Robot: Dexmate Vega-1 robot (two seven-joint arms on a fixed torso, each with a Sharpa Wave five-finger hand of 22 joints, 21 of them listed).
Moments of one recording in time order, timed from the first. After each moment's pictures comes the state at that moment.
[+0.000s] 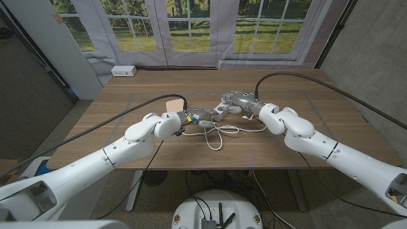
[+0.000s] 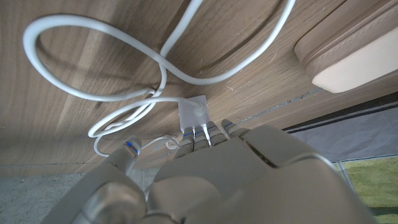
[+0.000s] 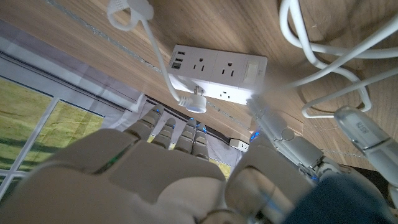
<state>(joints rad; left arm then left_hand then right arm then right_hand) 0.75 0.82 0.77 -1.99 0.69 0.21 -0.41 0.00 0.07 0.70 0.18 0.19 0.01 0.04 0.18 0.17 0.00 -0.01 0.18 0.17 -0.03 -0.03 0.18 0.17 -0.15 -0.04 0.19 0.17 -0.71 -0.79 -0.78 -1.90 -0.81 -0.26 0.21 0.31 0.15 0.19 0.05 0.22 0.11 -0.06 0.18 0.18 0.12 -0.10 0.18 0.18 -0.06 -0.03 0.21 0.30 0.11 -0.02 0.18 0.17</state>
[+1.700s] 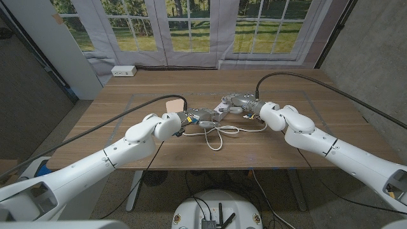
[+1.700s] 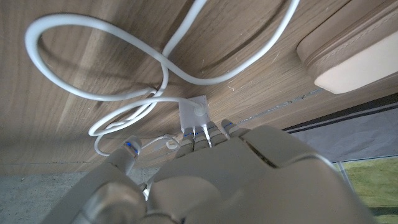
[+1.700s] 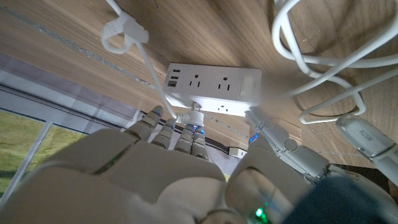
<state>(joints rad) 0.75 0.82 0.78 -1.99 0.69 0.22 -0.41 0.00 0.07 0.70 0.19 0.19 0.01 0.04 0.18 0.17 0.00 -0.02 0.18 0.17 -0.03 -0.03 0.18 0.17 -0.15 -0.04 0.19 0.17 -0.68 -0.79 -0.78 -1.86 -0.73 -0.24 0.29 0.28 0.15 0.20 0.05 0.21 0.13 -0.04 0.19 0.17 0.12 -0.10 0.18 0.18 -0.07 -0.02 0.21 0.28 0.09 -0.03 0.18 0.17</state>
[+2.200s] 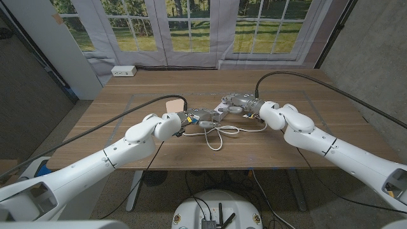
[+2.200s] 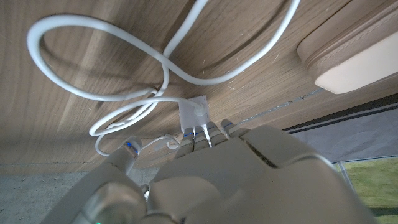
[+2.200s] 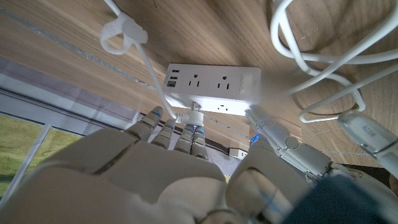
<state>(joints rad) 0.75 0.82 0.78 -1.99 0.69 0.21 -0.41 0.00 0.07 0.70 0.19 0.19 0.01 0.04 0.18 0.17 0.00 -0.02 0.18 0.17 -0.03 -0.03 0.18 0.17 -0.15 -0.04 0.19 0.17 -0.67 -0.79 -0.79 -1.85 -0.72 -0.25 0.33 0.26 0.14 0.20 0.05 0.21 0.14 -0.03 0.19 0.17 0.13 -0.10 0.18 0.18 -0.08 -0.02 0.21 0.28 0.08 -0.03 0.18 0.17</state>
